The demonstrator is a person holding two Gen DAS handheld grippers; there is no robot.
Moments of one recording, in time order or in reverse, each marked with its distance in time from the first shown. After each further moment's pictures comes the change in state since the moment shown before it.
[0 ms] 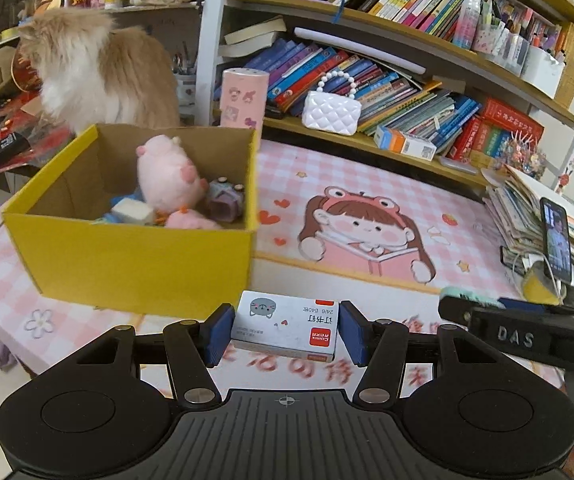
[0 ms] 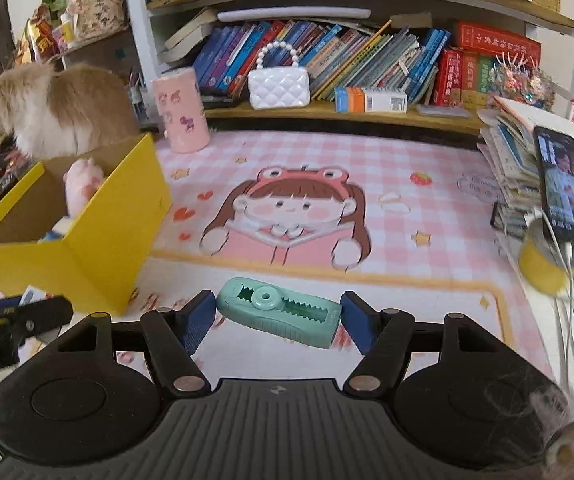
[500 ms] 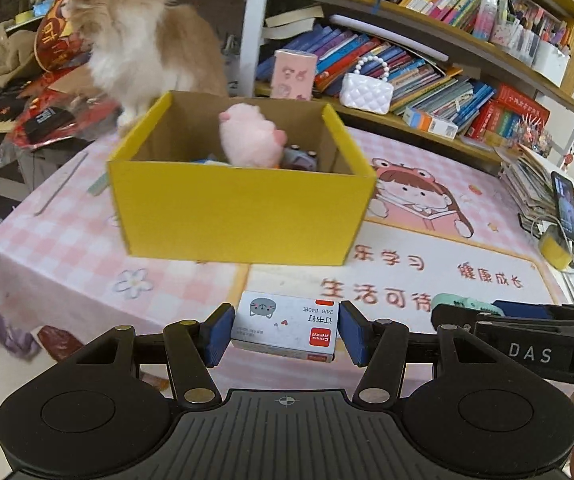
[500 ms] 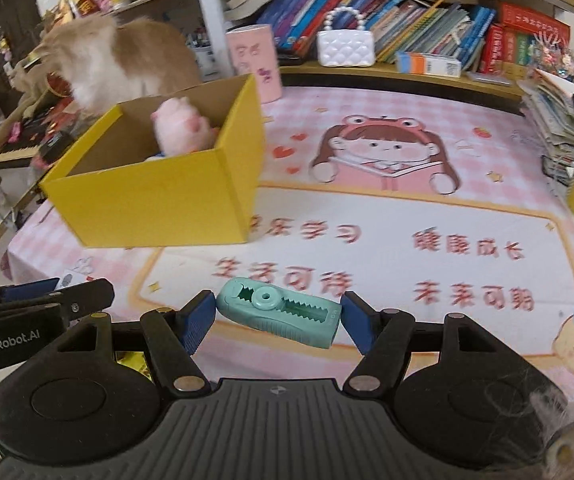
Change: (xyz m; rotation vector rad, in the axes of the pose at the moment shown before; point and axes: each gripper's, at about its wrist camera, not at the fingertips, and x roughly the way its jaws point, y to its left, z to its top) left arm -0.043 0.102 -0.032 0.013 0.052 -0.002; right arm -0.027 0.121 -0.048 -0.003 0.084 0.061
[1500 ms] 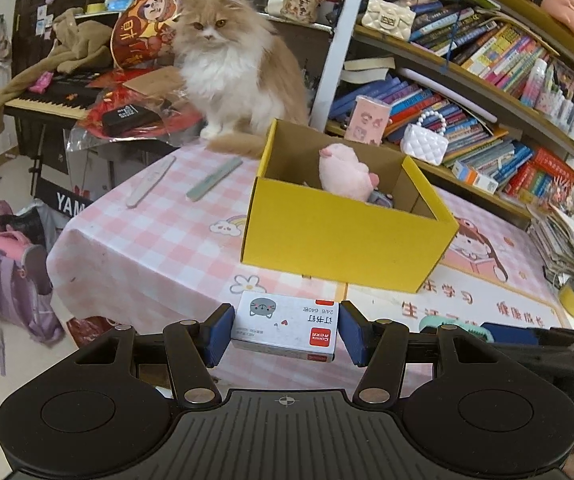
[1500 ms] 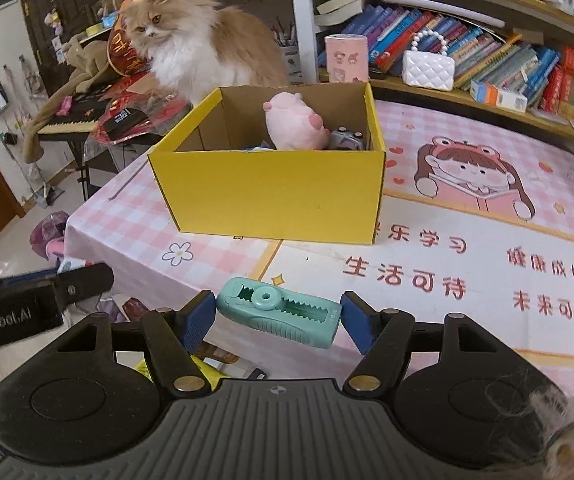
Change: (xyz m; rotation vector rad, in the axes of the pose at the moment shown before) left arm -0.049 0.092 -0.011 -0.134 -0.101 0.053; right arm -0.006 0.113 -0.011 -0.122 -0.019 0.068
